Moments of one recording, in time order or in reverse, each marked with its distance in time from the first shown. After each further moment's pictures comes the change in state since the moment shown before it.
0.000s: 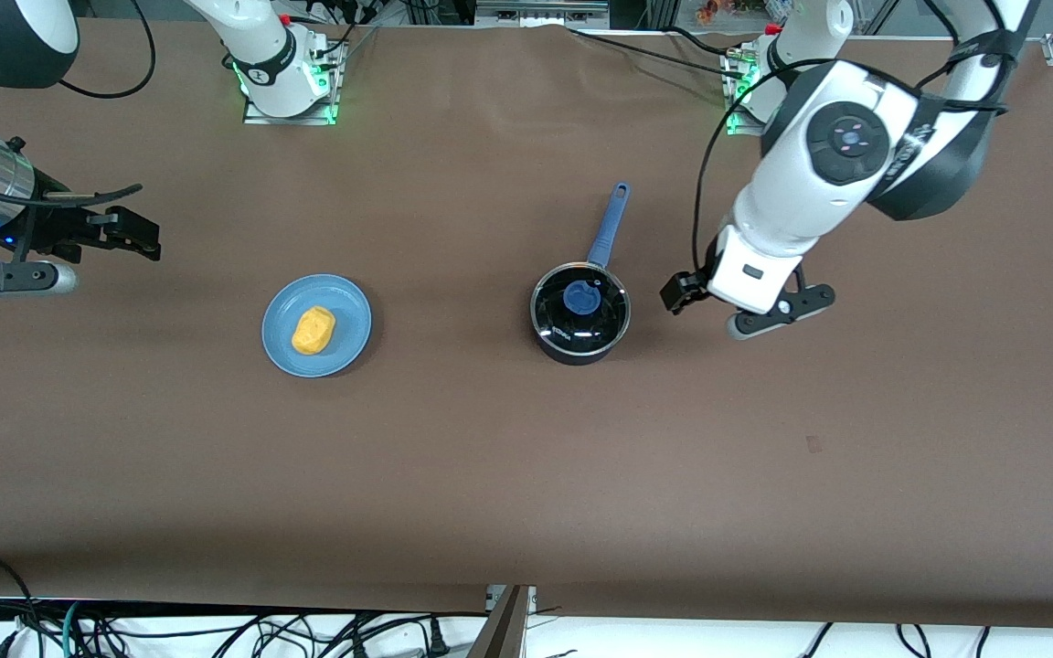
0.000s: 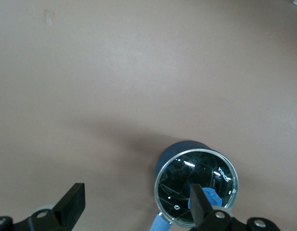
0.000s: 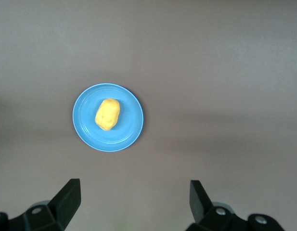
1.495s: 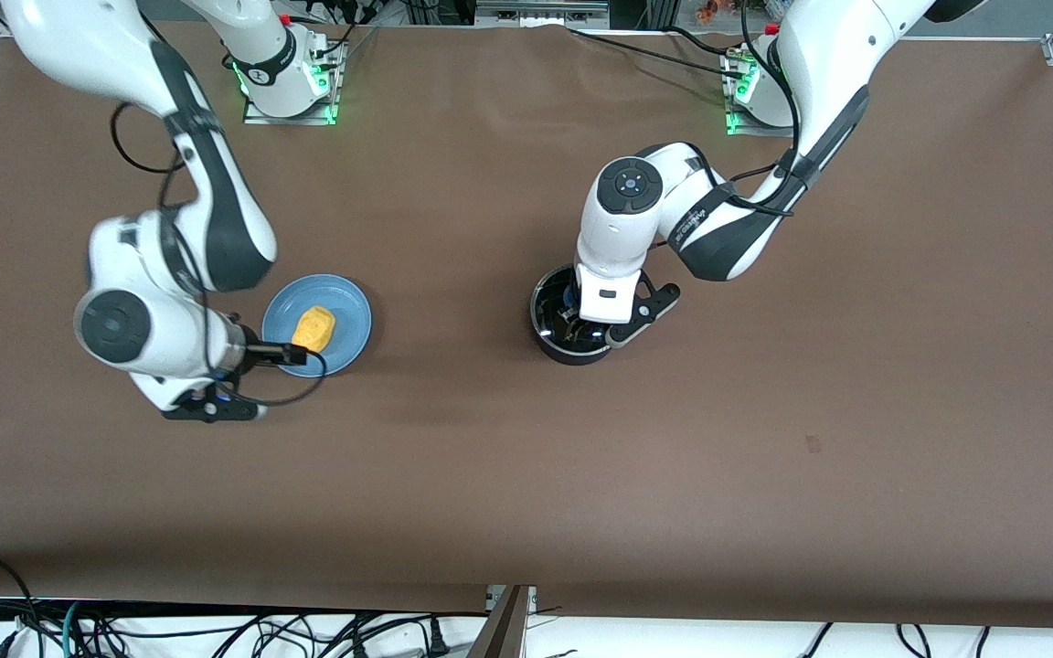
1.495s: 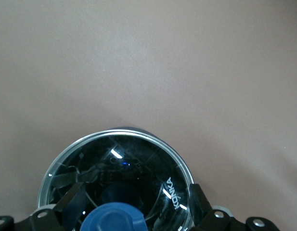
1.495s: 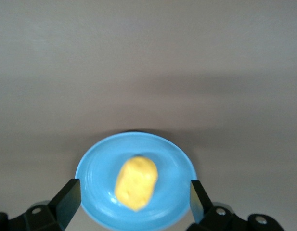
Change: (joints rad) left arm -0.231 0.302 0.001 -0.003 0.338 0.290 -0.696; right arm 0.124 0.445 0.003 -0.024 0.006 0.374 0.224
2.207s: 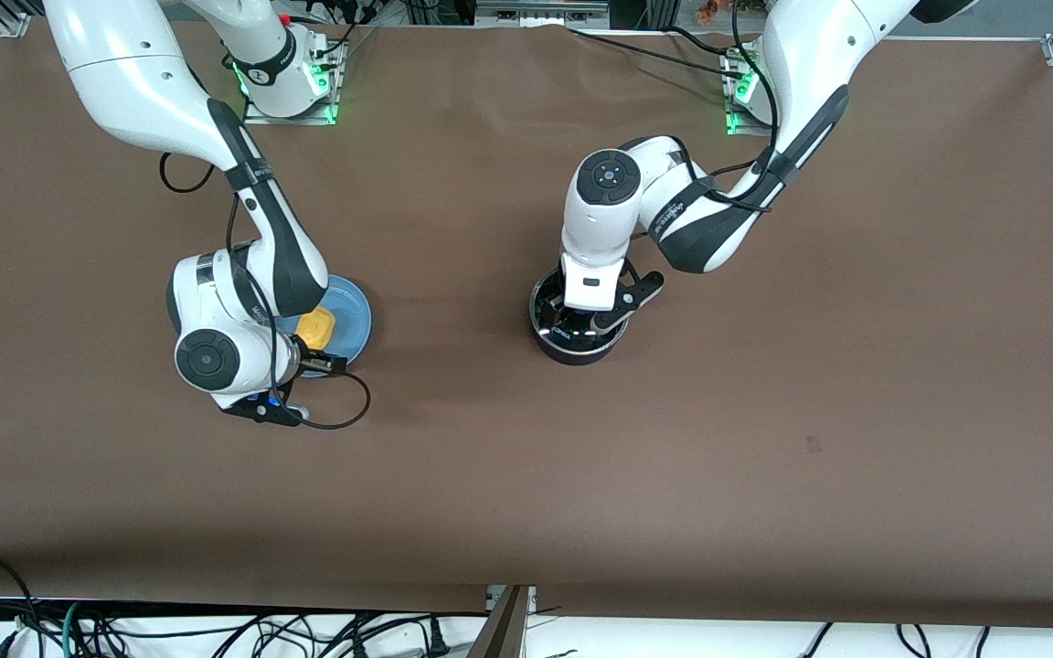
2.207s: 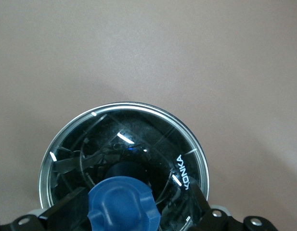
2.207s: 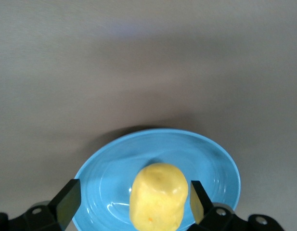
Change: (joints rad) left arm -0.030 0.005 0.001 -0.025 0.002 -0.004 -0.046; right arm 0.035 0.081 -0.005 -0.028 0.000 0.011 0.223
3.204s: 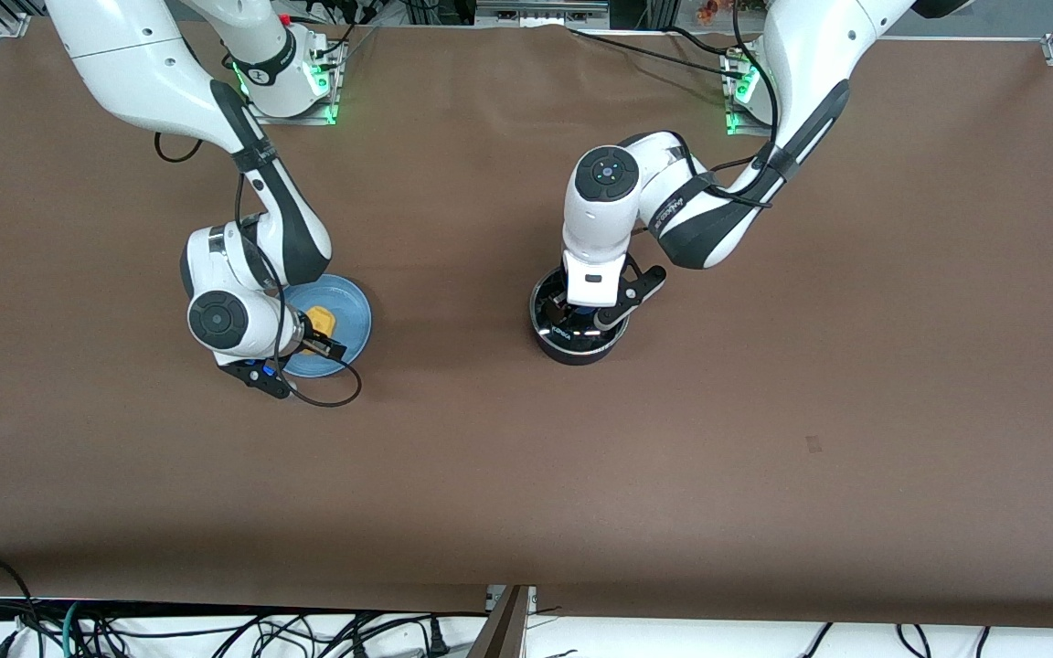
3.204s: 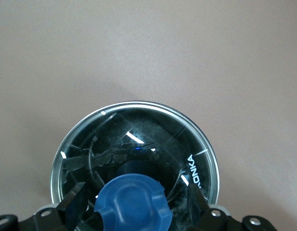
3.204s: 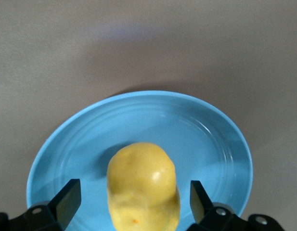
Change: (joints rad) left arm 0.000 -0.017 -0.001 -0.020 0.000 -0.018 -0.027; right arm 0.000 -0.105 -0.003 -0.289 0.000 0.235 0.239
